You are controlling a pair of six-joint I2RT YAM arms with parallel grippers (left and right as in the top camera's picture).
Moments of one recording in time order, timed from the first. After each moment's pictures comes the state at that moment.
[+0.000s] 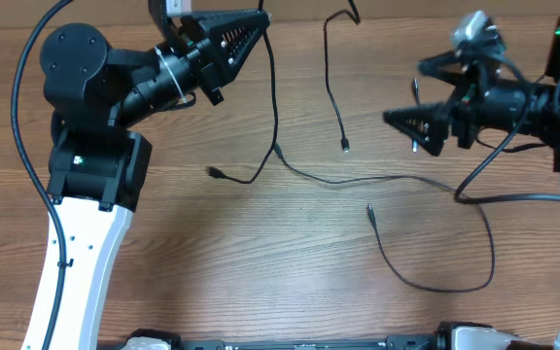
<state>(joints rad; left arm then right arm) -0.18 1.34 1.48 0.00 0.83 -0.57 -0.04 1.43 1.78 -1.15 -0.99 -0.60</state>
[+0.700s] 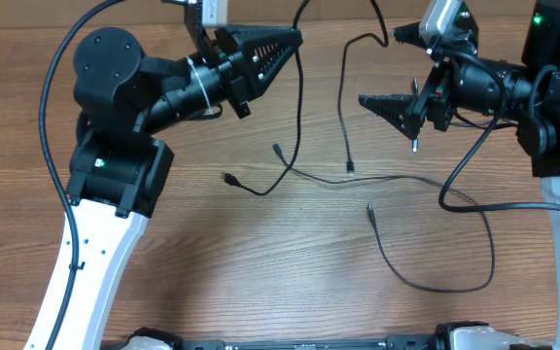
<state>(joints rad) -0.29 1.34 1.48 -0.03 0.83 -0.59 0.06 1.43 1.78 -0.90 -0.92 -0.58</state>
